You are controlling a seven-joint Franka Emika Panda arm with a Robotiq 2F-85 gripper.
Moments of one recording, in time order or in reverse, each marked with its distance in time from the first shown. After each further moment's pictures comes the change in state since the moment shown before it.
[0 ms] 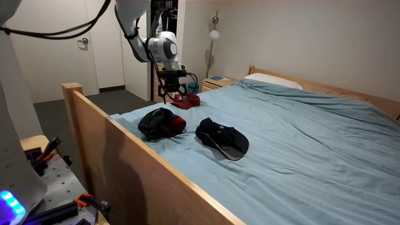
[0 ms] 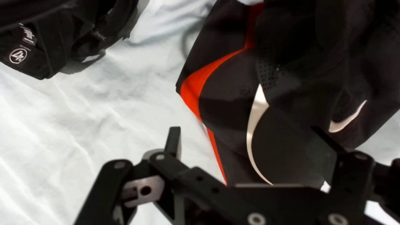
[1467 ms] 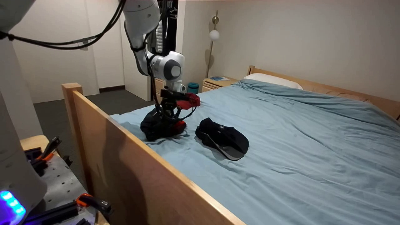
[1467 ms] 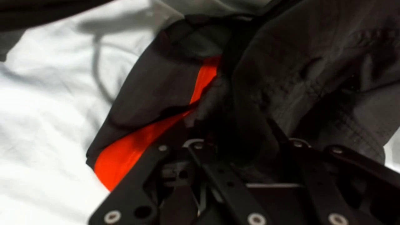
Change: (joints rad) arm -0.108 0.086 0.036 -0.096 0.226 0.075 -0.363
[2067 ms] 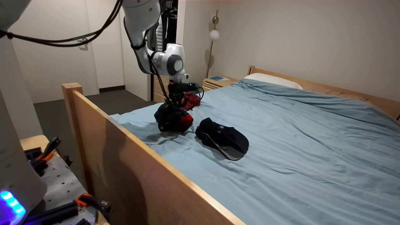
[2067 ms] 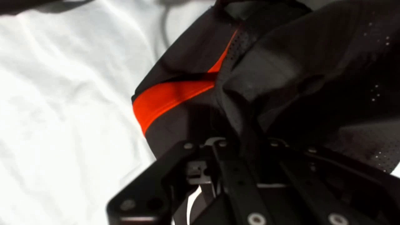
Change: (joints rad) arm 0.004 -0.029 -0.015 0.018 -0.120 0.206 -0.026
